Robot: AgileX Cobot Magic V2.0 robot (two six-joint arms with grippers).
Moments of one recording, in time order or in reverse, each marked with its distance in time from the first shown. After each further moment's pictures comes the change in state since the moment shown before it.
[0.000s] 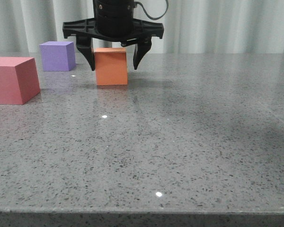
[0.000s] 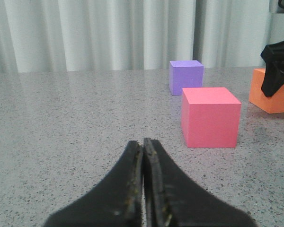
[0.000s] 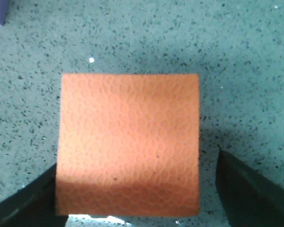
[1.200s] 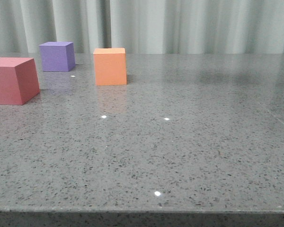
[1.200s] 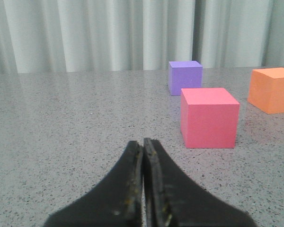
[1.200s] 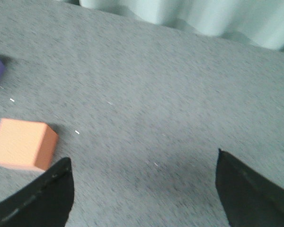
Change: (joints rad) left arm 0.000 0.000 0.000 0.000 0.000 0.000; right arm -0.237 -0.460 0.020 0.036 0.173 -0.459
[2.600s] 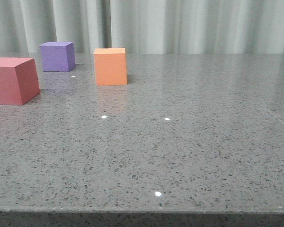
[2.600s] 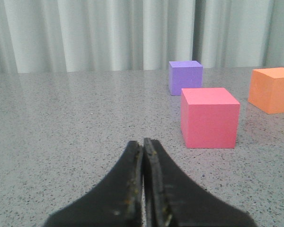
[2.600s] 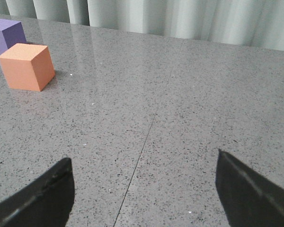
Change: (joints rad) left arm 0.000 0.000 0.000 0.000 0.000 0.000; right arm -0.133 -1.318 1.813 -0.083 -1.003 0.116
